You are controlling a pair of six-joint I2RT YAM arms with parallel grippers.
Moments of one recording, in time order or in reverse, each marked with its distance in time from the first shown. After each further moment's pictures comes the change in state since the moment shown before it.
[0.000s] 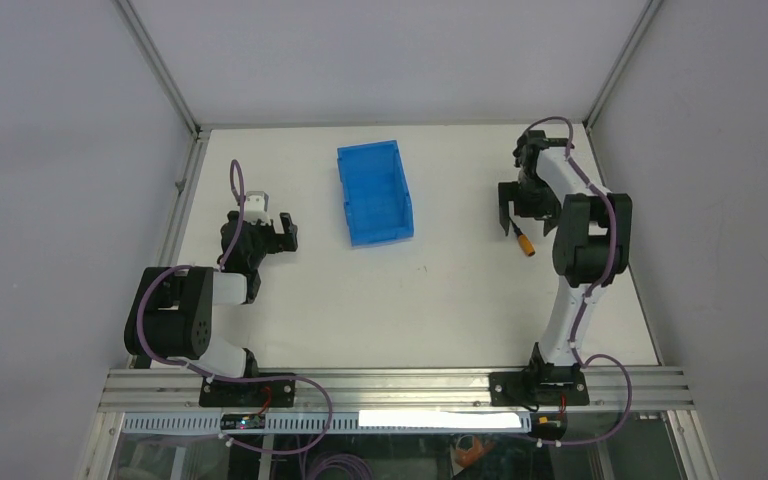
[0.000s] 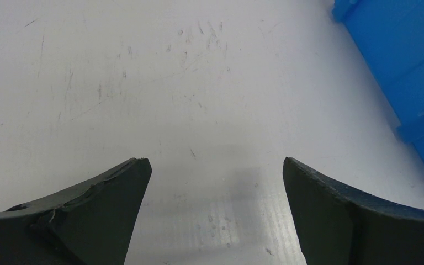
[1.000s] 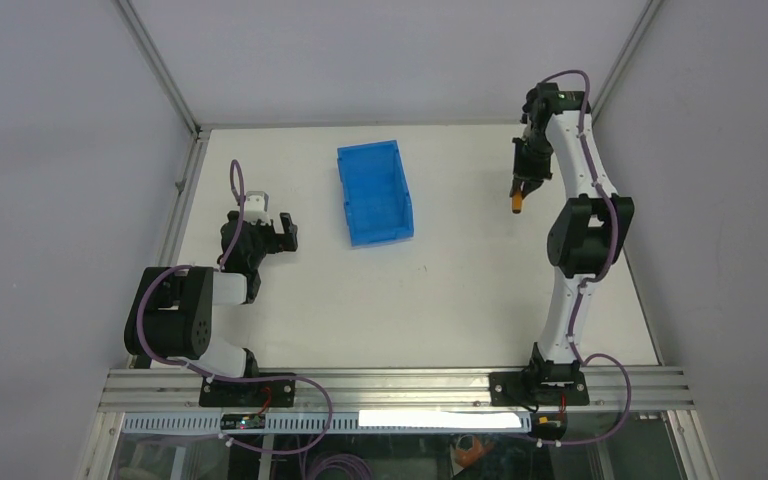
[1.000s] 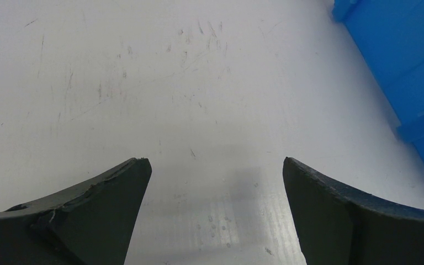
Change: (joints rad) left arm 0.000 0.000 0.000 0.000 0.000 0.000; right arm -0.002 0.143 0.501 -0.316 -0.152 0.082
